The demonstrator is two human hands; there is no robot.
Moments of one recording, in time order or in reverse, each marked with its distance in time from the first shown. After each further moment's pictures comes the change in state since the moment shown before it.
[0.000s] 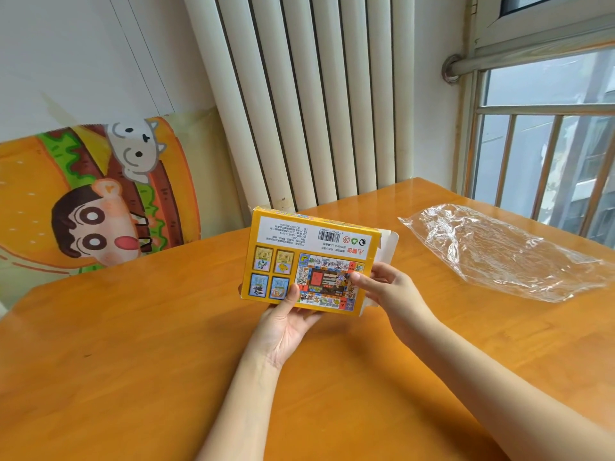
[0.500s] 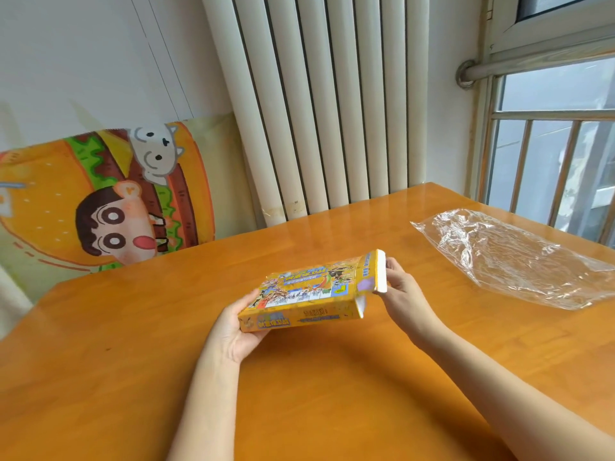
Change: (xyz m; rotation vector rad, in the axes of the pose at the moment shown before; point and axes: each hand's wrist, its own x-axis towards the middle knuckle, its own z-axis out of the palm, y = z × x) left_hand -0.029 0.063 -0.022 0.067 0.505 -0.054; right_hand -0.004 -0.003 0.004 -0.329 -0.165 -0.280
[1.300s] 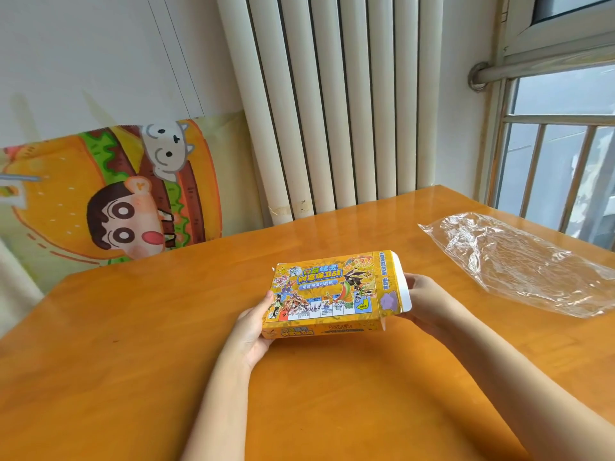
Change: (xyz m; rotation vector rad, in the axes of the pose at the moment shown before) left_hand 0.011 -0.018 -0.009 0.338 0.098 0.097; right_hand 0.006 -0.008 -0.021 0.253 -0.087 0.415
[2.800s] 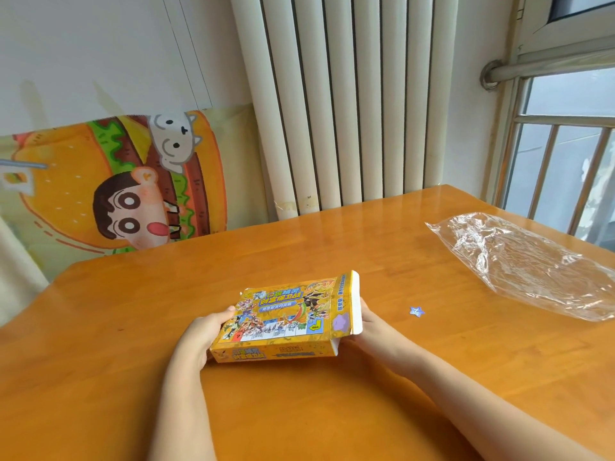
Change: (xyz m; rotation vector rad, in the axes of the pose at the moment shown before) left_hand 0.006 0.020 -0.076 0.444 0.253 -0.094; right_hand -0.013 0.041 0.069 -0.340 -0.281 -0.120
